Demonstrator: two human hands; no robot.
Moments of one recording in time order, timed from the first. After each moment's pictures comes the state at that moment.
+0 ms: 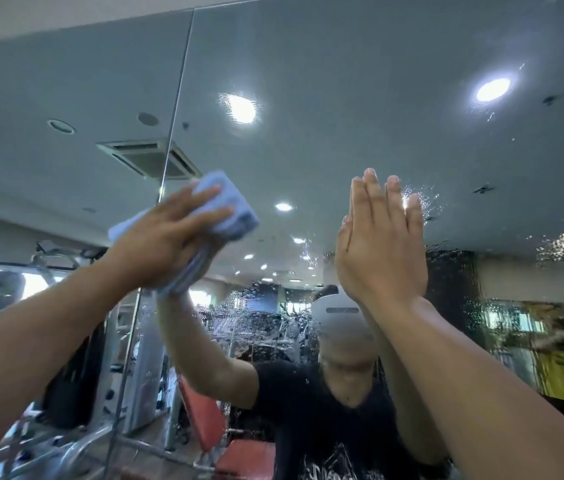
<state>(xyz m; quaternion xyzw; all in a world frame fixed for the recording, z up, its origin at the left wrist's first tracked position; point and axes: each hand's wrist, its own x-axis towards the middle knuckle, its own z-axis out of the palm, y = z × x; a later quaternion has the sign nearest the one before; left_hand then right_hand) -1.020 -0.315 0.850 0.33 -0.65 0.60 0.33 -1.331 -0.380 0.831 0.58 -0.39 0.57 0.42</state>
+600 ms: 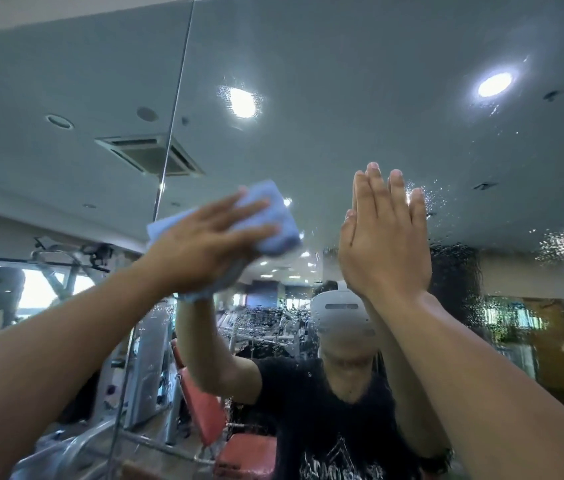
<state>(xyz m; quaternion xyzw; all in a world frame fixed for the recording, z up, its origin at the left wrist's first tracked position) -1.059 -0.329 0.841 0.26 -0.67 0.64 0.28 -1.330 -0.381 0.831 0.58 -0.38 0.59 0.42</state>
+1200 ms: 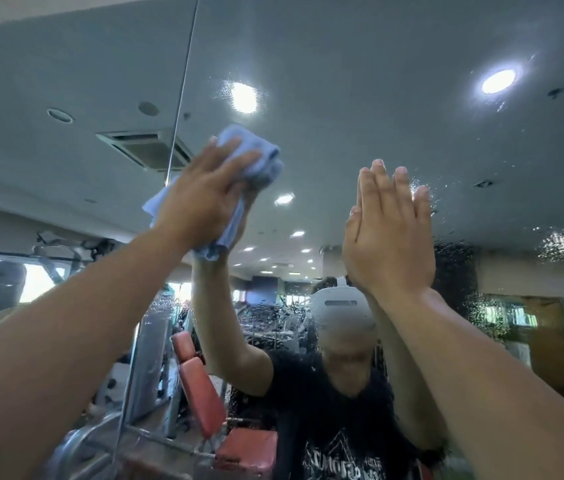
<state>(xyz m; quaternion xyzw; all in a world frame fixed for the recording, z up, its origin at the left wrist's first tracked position) -1.070 -0.328 0.887 0.36 -0.61 0.53 0.47 -1.331 -0.376 0.830 0.59 -0.38 0.58 0.40</state>
